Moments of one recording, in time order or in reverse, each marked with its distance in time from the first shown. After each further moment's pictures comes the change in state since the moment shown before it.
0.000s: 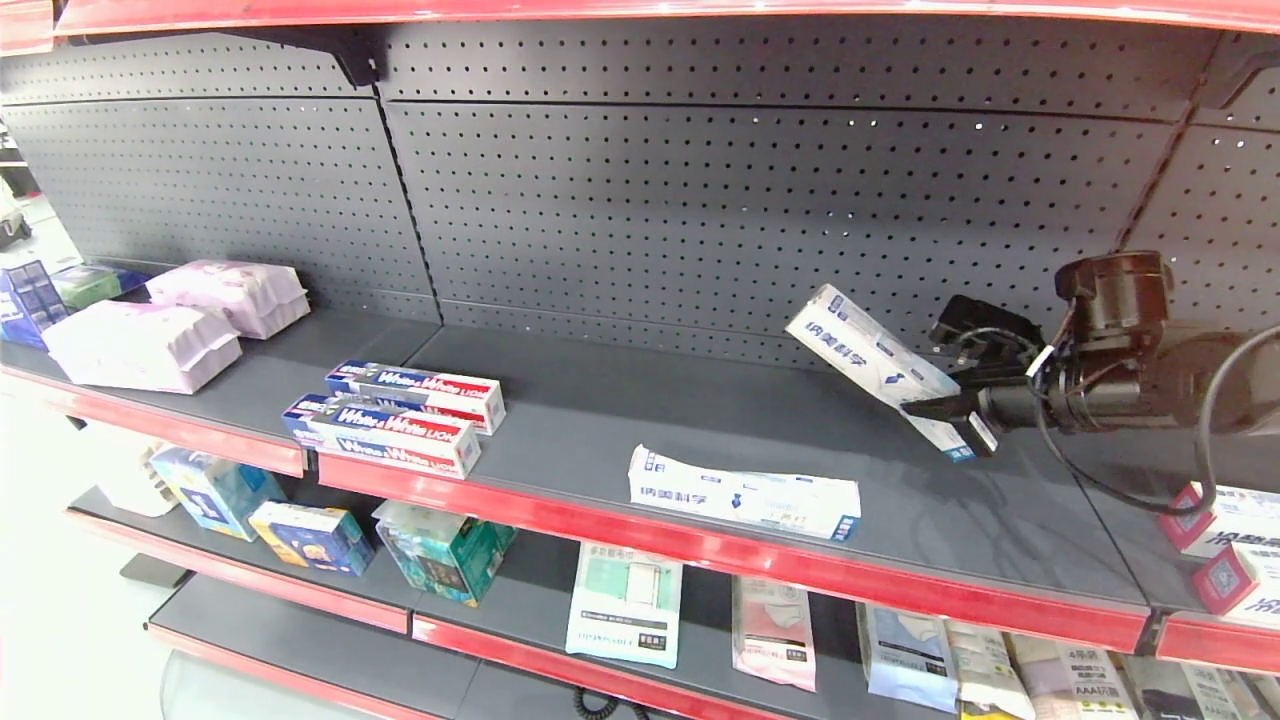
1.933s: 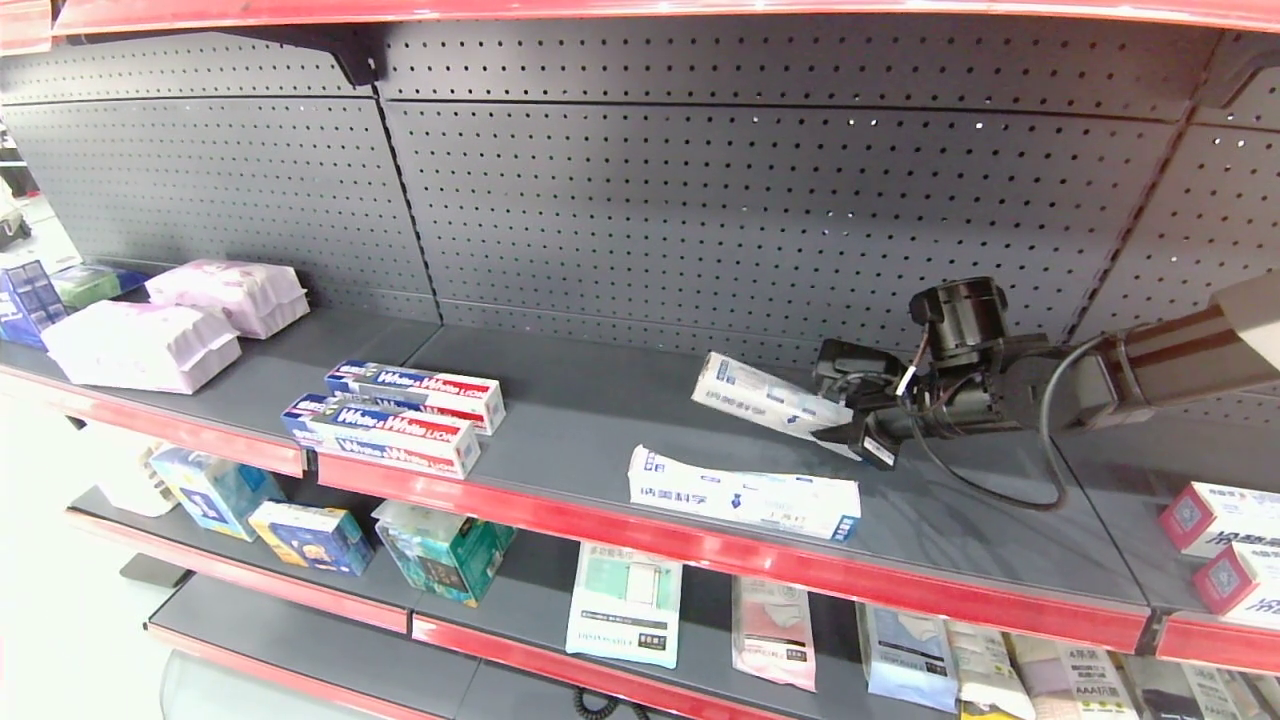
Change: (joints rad) left arm 0.000 0.000 0.000 0.000 0.000 0.000; right arm 0.187 0.188 -0.129 0.016 -0.088 -0.151
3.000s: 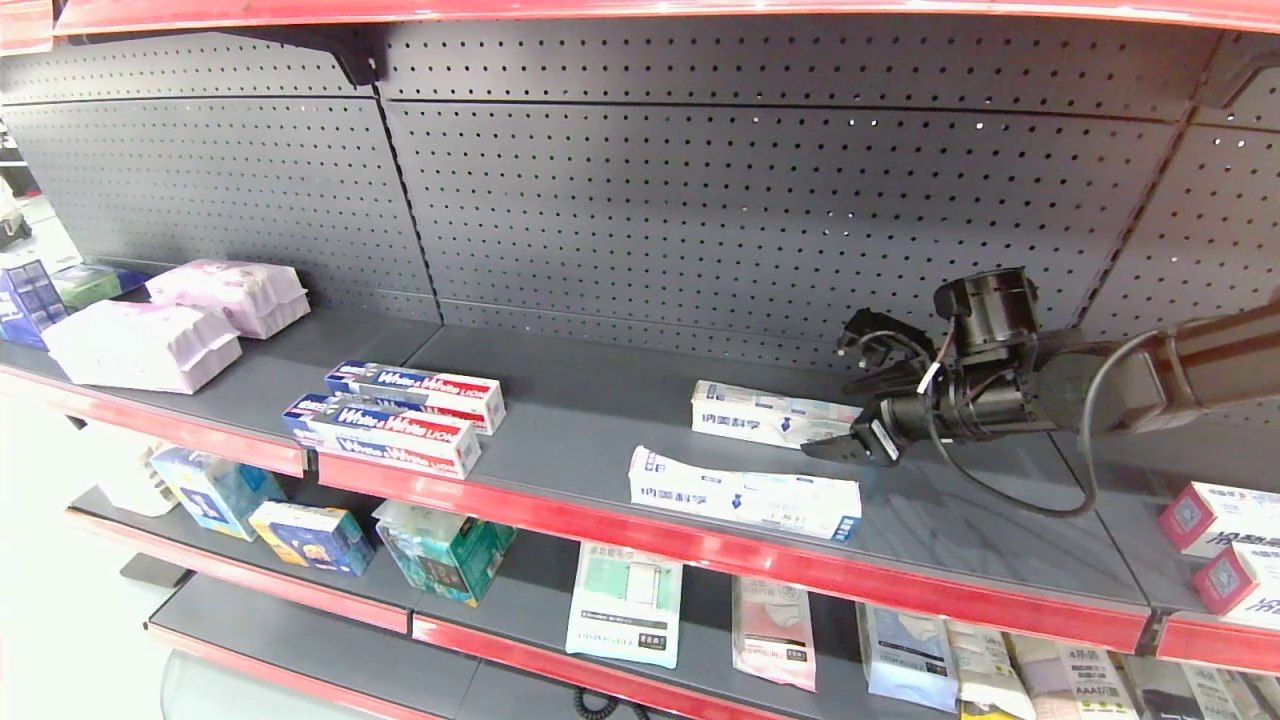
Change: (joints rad) left arm 0.000 0.000 0.000 0.000 0.000 0.000; right arm -0.012 -0.084 0.069 0.005 0.053 0.394
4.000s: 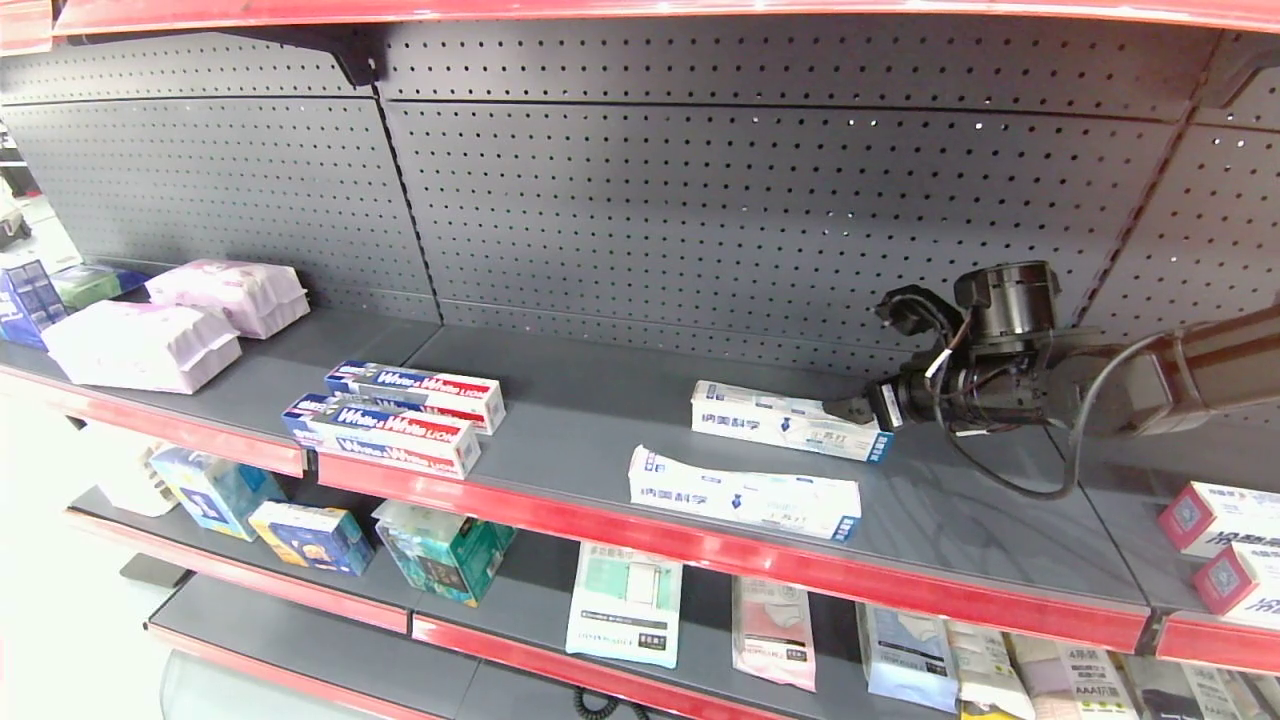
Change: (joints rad) left arm 0.000 0.000 0.000 0.000 0.000 0.000; right arm -0.032 0.013 0.002 -0.119 -0.211 0.340
